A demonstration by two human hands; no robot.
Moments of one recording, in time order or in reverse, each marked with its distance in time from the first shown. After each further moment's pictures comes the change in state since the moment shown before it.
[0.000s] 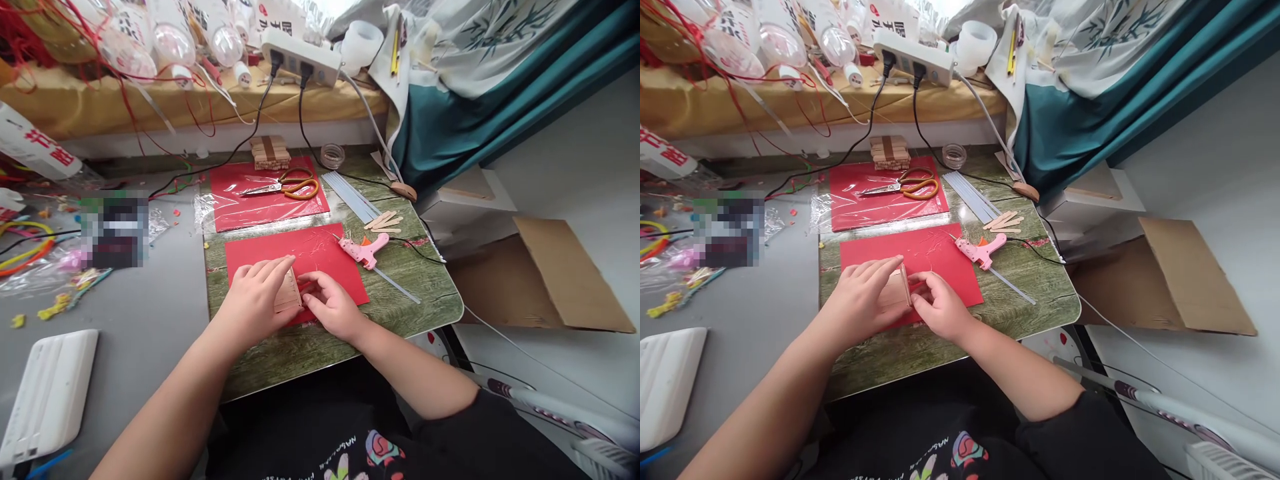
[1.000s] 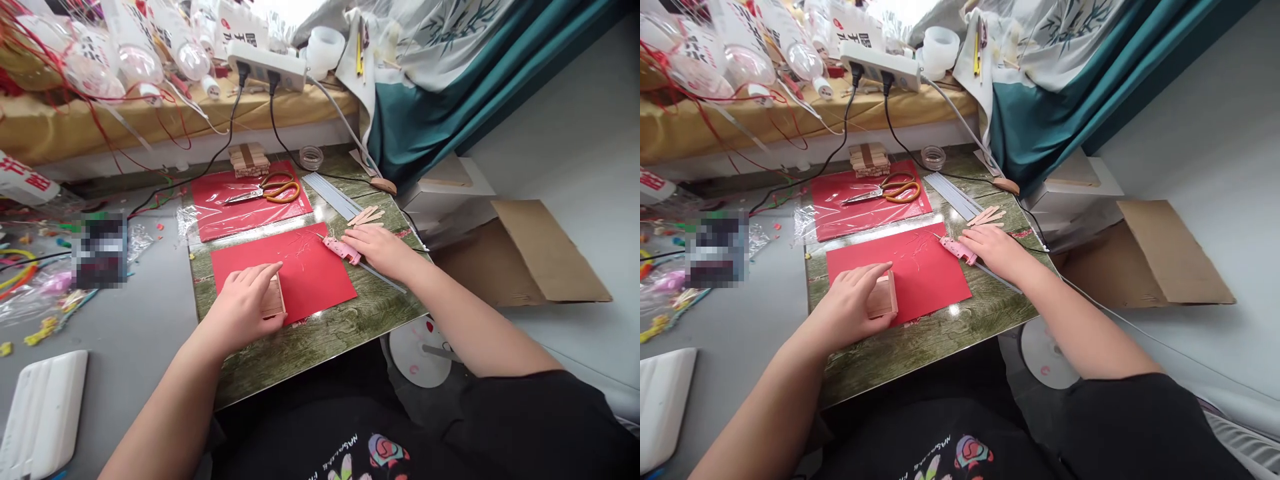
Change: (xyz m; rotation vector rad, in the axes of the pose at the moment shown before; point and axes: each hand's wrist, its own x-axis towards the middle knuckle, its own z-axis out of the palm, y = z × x) left_hand 0.004 -0.005 -0.002 -0.012 -0.107 0.049; right_hand 0.030 -0.029 -0.199 -1.480 -0.201 -0.396
